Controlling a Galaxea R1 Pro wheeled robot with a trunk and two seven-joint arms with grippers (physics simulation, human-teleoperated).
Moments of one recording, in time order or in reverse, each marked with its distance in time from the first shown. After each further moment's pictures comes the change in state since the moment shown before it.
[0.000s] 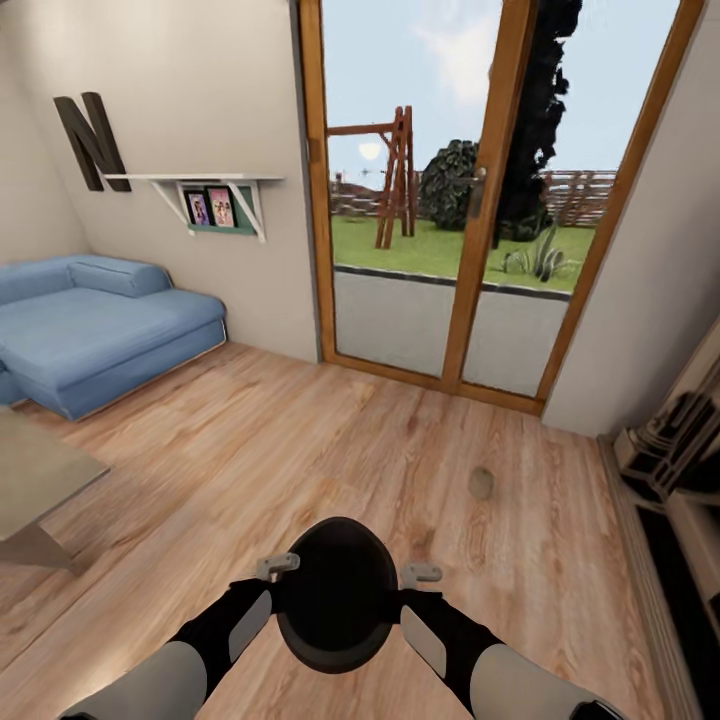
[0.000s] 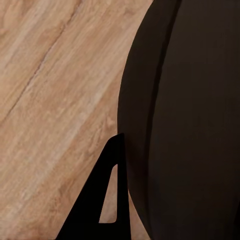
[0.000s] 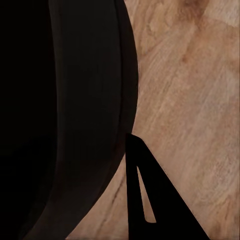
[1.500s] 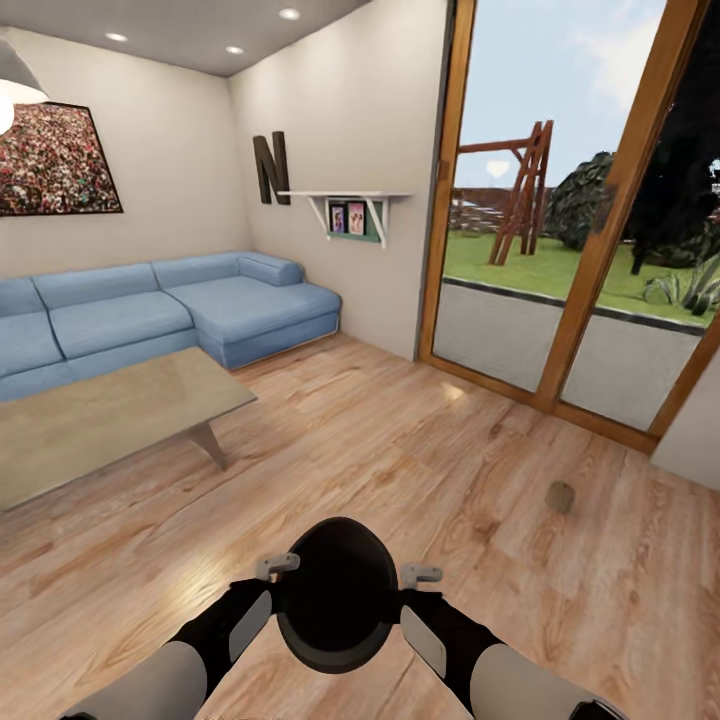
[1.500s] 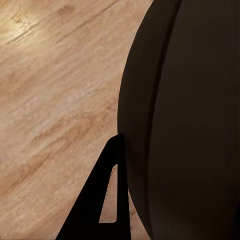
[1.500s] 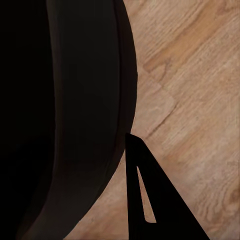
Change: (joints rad) left arm 0.000 0.000 0.000 0.000 0.003 0.000 0.000; right arm 0.000 0.000 0.000 0.000 0.002 0.001 -0.003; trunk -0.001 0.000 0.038
